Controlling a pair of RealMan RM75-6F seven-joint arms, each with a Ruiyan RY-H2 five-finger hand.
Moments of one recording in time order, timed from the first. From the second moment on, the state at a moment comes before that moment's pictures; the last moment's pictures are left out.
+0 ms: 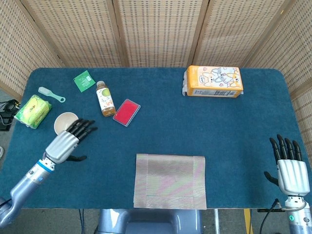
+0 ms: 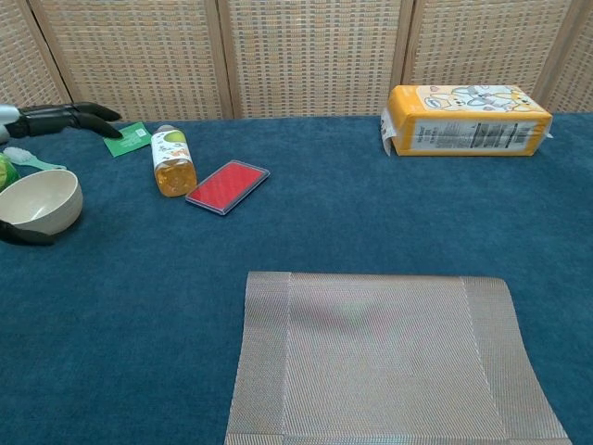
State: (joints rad) left arm -0.55 -1.27 0.05 -1.38 1.78 1.25 -0.26; right arm 0.07 -1.19 0.09 -1.61 -1.46 1.52 -0.27
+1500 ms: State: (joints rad) left arm -0.82 -1.71 0.23 -1.20 2.06 1.08 -0.21; right arm 0.08 -1.20 0.11 -1.59 -1.41 1.49 -0.28
